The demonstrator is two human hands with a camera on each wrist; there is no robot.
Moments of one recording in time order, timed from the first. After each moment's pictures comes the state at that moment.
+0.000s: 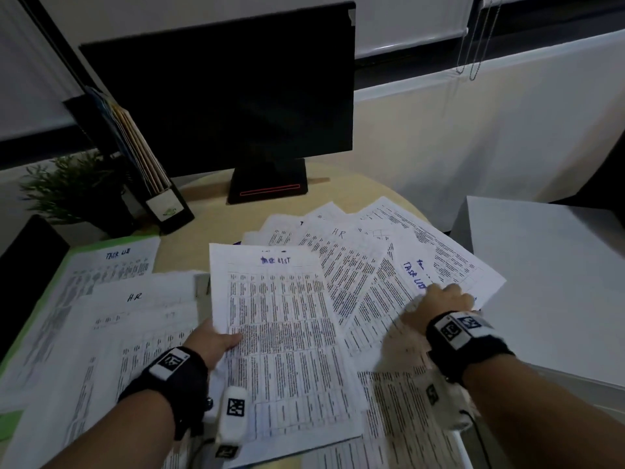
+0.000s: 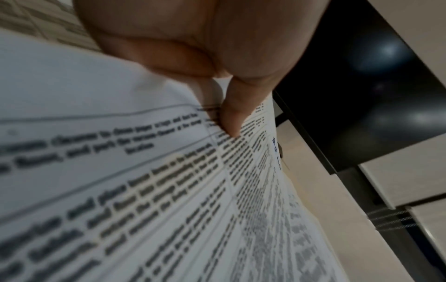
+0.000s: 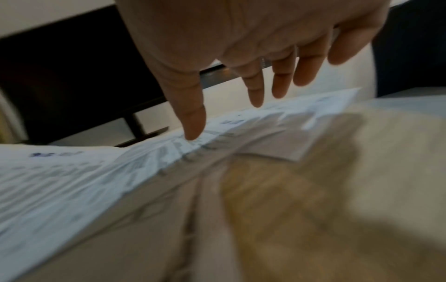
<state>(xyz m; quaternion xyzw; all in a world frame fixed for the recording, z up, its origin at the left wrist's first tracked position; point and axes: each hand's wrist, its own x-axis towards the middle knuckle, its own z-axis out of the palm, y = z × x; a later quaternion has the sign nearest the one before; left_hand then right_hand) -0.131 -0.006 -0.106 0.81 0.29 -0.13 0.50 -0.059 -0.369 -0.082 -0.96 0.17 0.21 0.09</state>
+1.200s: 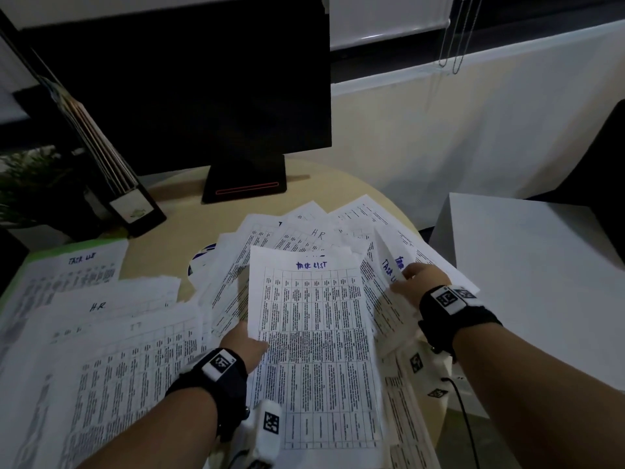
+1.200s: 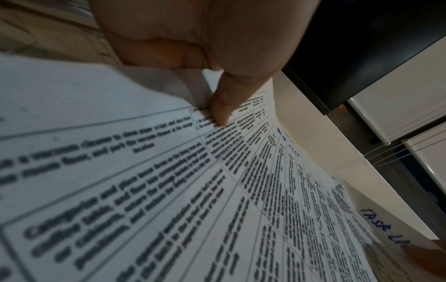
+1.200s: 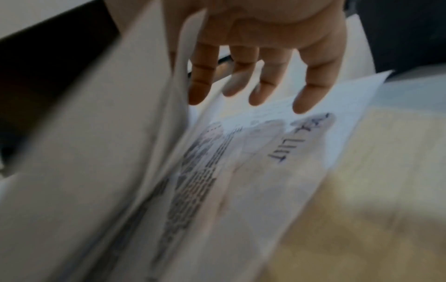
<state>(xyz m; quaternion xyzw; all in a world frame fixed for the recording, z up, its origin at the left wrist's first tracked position) -0.102 -0.095 -0.126 0.87 0.27 -0.20 0.36 -0.009 -0.399 -0.084 -0.91 0.16 0.19 0.34</state>
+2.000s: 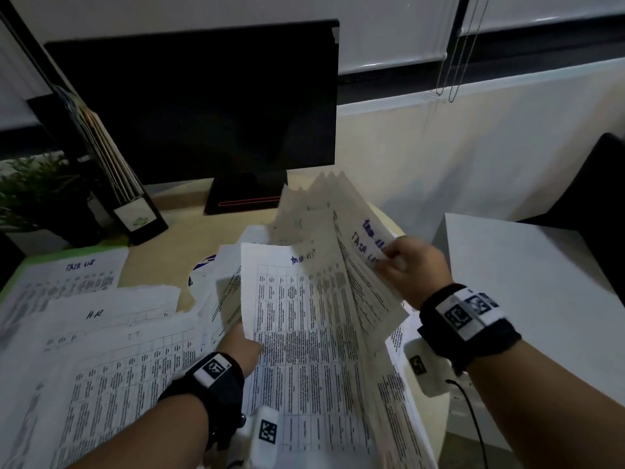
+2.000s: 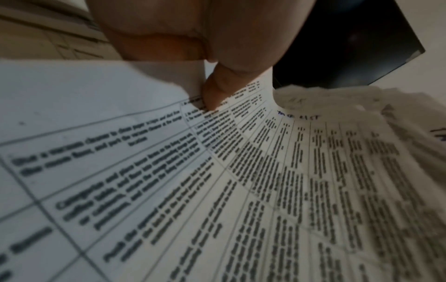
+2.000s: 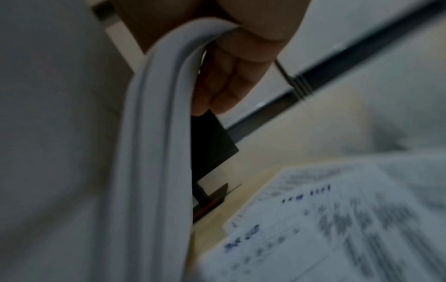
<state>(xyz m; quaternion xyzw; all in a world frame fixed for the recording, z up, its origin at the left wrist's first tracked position) -0.091 -0.090 -0.121 0.87 0.27 -0.16 0.37 -0.027 -0.370 -0.011 -0.92 -0.06 -0.09 0.37</state>
